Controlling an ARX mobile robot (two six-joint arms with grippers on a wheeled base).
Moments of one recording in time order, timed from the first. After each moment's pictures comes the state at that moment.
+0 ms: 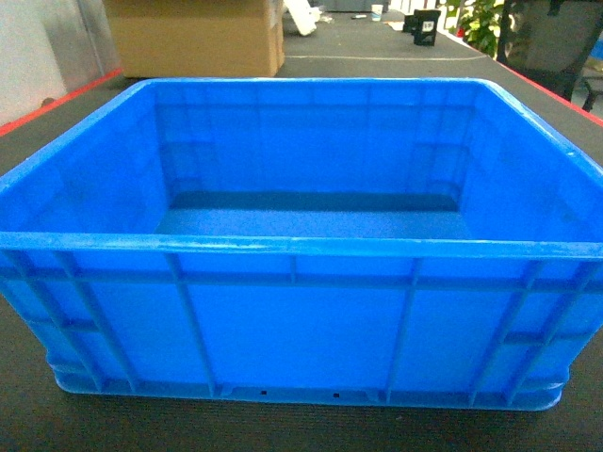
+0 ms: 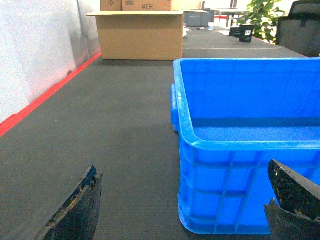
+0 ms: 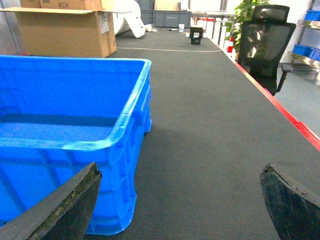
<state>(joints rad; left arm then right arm) 0.00 0.01 0.02 -0.01 0.00 0.00 0.00 0.00 0.01 -0.01 0.00 0.00</state>
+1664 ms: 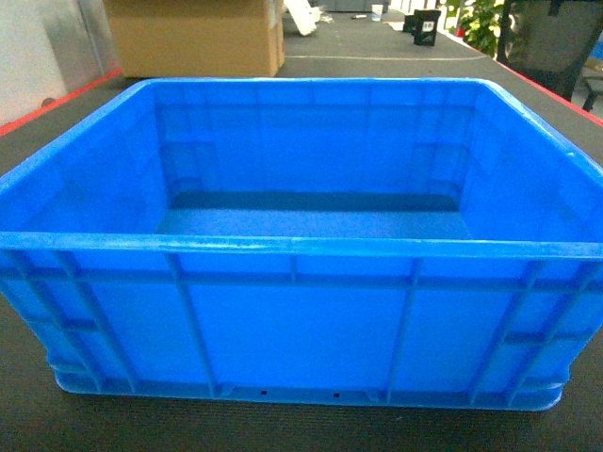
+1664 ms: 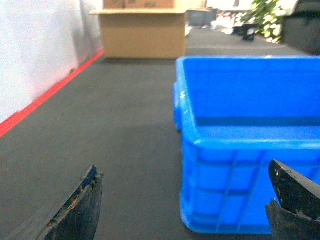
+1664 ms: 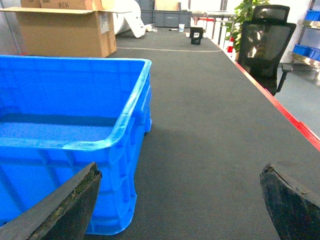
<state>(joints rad) -0.01 0.01 0.02 -0.02 -0.02 0.00 0.00 0.00 0.01 -0.01 0.00 0.00</state>
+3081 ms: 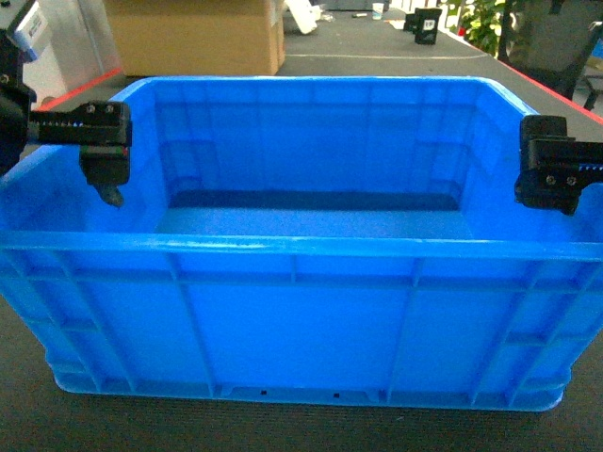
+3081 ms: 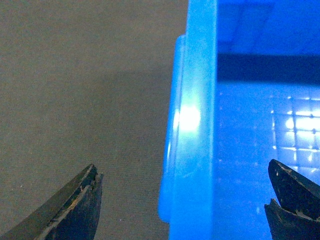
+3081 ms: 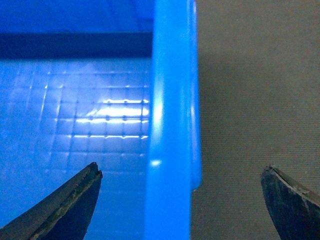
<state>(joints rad) -0.14 1.67 1.00 0.01 -0.24 -0.08 0.18 1.62 0.94 -0.03 0.13 0.17</state>
